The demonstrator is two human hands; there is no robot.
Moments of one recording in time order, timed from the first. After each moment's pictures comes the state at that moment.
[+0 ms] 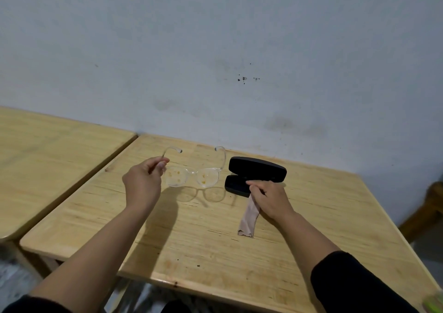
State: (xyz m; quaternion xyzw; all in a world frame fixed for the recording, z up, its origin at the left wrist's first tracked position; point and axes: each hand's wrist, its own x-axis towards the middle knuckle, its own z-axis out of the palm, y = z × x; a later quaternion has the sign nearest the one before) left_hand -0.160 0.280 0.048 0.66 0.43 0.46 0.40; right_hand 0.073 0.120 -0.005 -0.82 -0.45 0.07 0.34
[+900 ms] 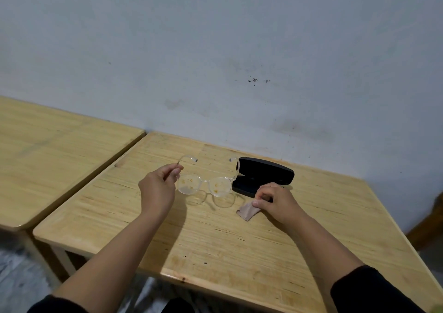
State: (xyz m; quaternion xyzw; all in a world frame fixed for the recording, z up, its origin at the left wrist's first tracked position) left_hand -0.161 0.271 0.030 0.66 0.43 0.45 0.42; right_hand 0.064 0.110 0.006 -0.81 -0.48 0.13 0.32
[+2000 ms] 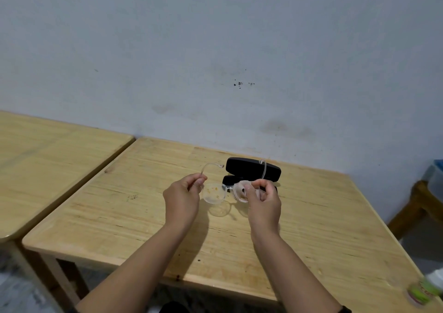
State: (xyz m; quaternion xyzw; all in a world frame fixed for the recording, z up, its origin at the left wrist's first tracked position) left_hand -0.132 0.218 0.031 0.67 0.36 0.43 0.48; right_hand -0.028 0.111 0.024 -0.70 -0.16 0.05 0.70
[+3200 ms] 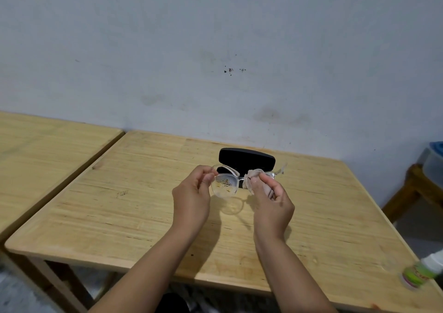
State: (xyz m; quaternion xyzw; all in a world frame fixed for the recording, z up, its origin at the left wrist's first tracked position) left_hand -0.119 0.184 0.036 0.72 0.30 0.42 0.47; right_hand -0.037 0.090 0.031 -0.60 -0.06 0.01 0.80
